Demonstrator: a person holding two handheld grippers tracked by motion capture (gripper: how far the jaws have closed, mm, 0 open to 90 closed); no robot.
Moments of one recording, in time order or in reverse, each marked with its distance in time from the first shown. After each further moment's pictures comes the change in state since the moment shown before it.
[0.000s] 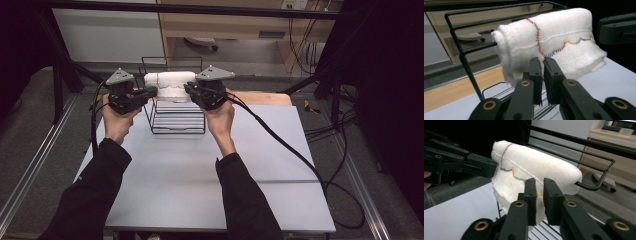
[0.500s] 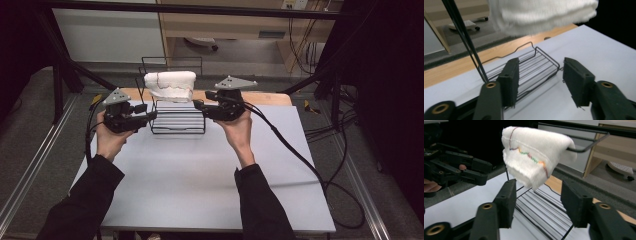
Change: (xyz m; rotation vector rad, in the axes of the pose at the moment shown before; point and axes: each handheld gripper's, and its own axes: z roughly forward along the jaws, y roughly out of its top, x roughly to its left) left arm -0.002 -0.048 -0.016 0.094 -0.034 0.036; right arm -0.013 -0.024 -0.044 0.038 0.086 0.087
